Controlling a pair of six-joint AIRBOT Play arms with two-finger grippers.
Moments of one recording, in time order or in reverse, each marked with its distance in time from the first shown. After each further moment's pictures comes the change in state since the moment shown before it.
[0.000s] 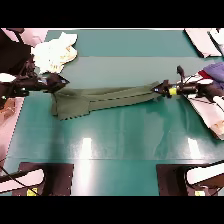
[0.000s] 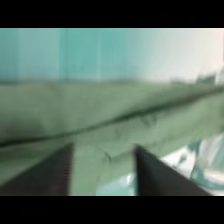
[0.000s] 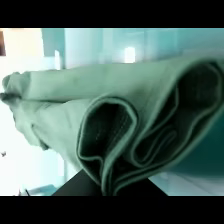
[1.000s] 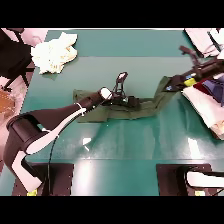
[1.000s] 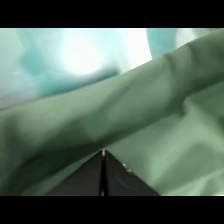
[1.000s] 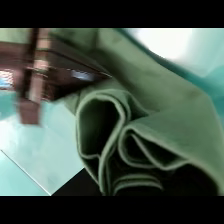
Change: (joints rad) left arm -0.842 -0.531 0.398 -0.072 0.430 -0.087; right arm 0.177 0.225 0.272 -0.527 0.321 0.214
